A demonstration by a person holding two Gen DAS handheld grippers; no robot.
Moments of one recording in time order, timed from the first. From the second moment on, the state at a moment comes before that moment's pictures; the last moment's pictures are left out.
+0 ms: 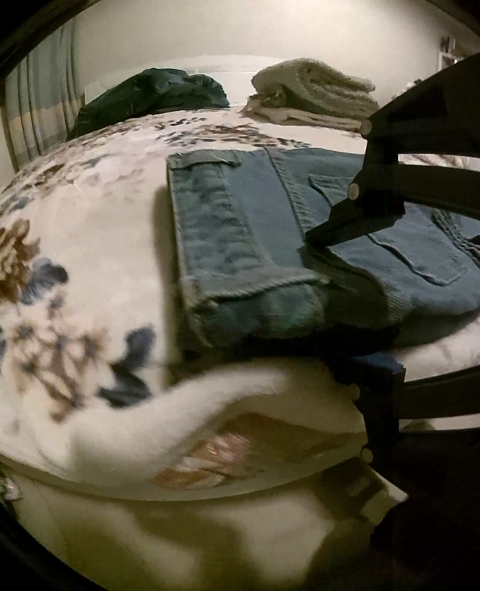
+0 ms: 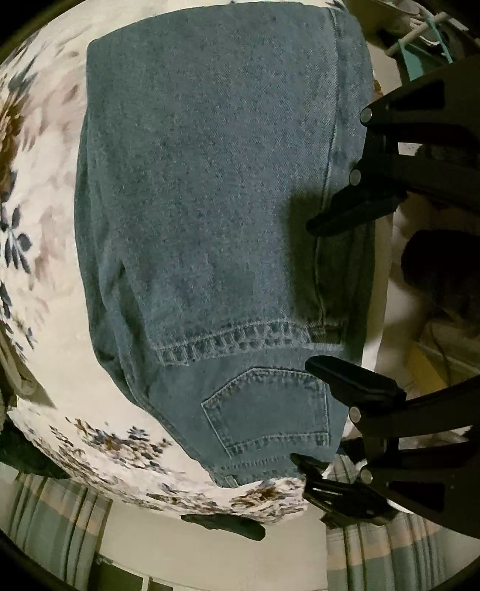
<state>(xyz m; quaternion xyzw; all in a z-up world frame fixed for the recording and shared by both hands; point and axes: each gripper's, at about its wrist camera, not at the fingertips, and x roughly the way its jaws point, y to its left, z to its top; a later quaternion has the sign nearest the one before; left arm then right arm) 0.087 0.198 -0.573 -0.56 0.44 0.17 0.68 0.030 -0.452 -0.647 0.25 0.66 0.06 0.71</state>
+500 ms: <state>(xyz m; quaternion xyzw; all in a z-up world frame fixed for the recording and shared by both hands) 0.100 0.141 -0.467 -0.36 0.38 0.19 0.83 0.015 -0.476 -0.657 0.26 0.65 0.05 0.71</state>
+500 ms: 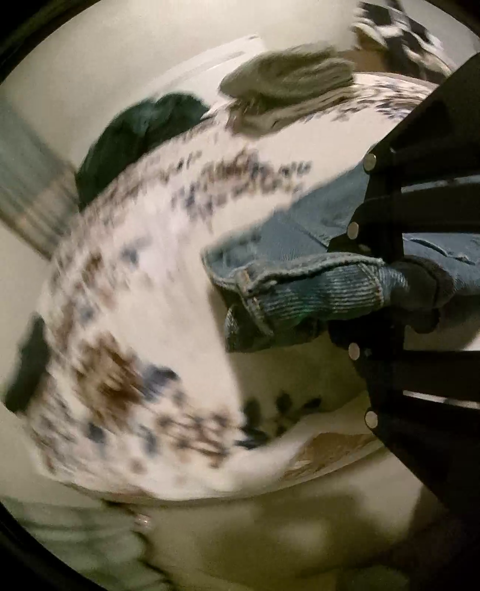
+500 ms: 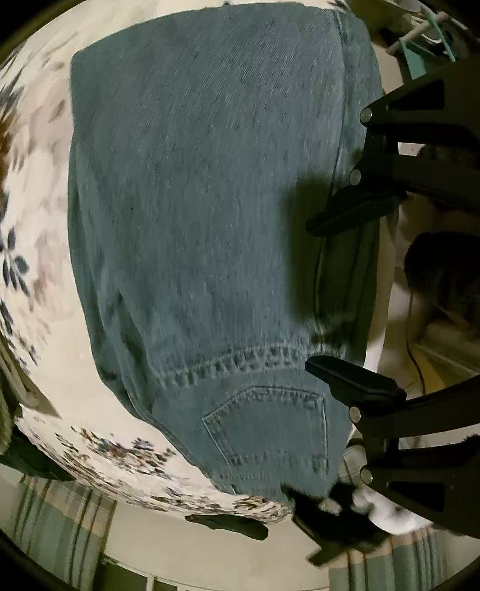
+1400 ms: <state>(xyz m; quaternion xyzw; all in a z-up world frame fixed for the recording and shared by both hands) 0.077 -0.290 -0.455 0.02 0.47 -0.22 0.85 -0.124 -0.751 -0.634 0.40 0.56 -0.16 0.71</state>
